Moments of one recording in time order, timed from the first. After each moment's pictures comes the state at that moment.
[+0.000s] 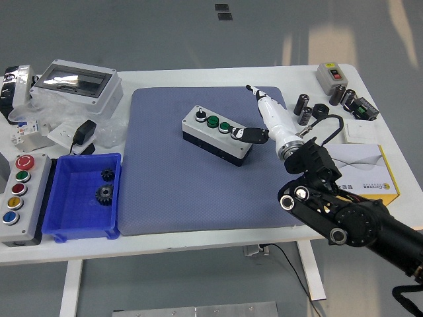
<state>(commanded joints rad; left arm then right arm) 0.01 0.14 -1.54 -0.18 1.69 0.01 0.32 0.65 -0.20 0.62 1.19 -1.65 -0.44 -0.40</state>
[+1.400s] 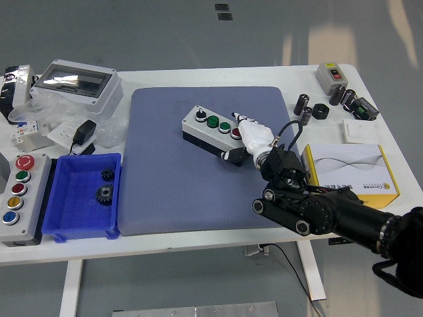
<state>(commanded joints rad) 0.01 0.14 -1.55 -0.18 1.71 0.00 0.32 0.83 -0.06 0.27 0.86 -1.53 -0.45 -0.47</state>
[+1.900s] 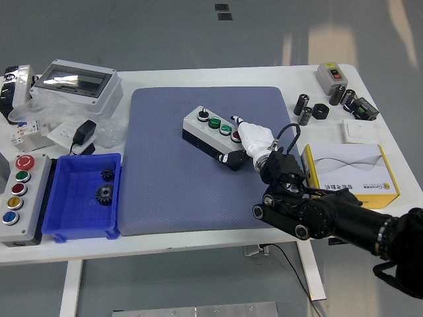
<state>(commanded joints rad) 0.01 0.14 -1.54 -0.18 1.70 0.00 0.31 0.82 -0.06 0.24 0.85 -1.56 -0.46 -0.47</state>
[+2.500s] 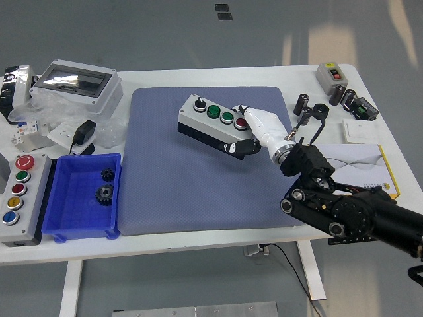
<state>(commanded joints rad) 0.02 0.13 -1.54 -0.18 1.69 0.00 0.30 0.78 -0.31 0.33 1.14 -1.53 -0.47 -0.21</state>
